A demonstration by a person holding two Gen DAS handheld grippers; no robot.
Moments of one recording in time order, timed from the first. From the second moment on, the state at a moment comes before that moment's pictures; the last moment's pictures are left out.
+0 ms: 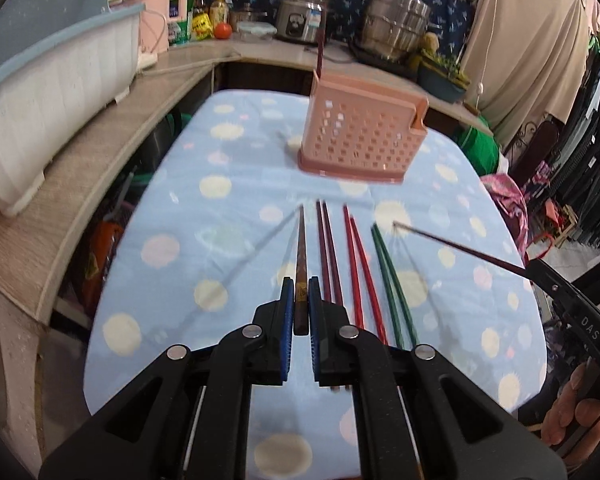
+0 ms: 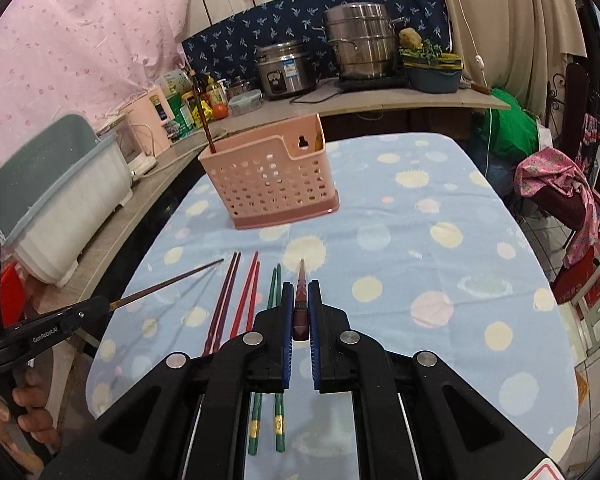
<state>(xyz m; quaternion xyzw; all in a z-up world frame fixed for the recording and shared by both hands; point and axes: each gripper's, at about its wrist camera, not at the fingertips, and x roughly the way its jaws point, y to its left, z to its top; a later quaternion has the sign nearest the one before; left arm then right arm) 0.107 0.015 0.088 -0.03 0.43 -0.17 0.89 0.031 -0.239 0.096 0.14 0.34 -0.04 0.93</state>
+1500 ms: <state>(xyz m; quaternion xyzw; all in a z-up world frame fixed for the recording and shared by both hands) 0.293 -0.057 0.276 -0.06 0.23 -0.15 0.96 0.228 -0.301 0.242 0.20 0.15 -0.03 0.97</state>
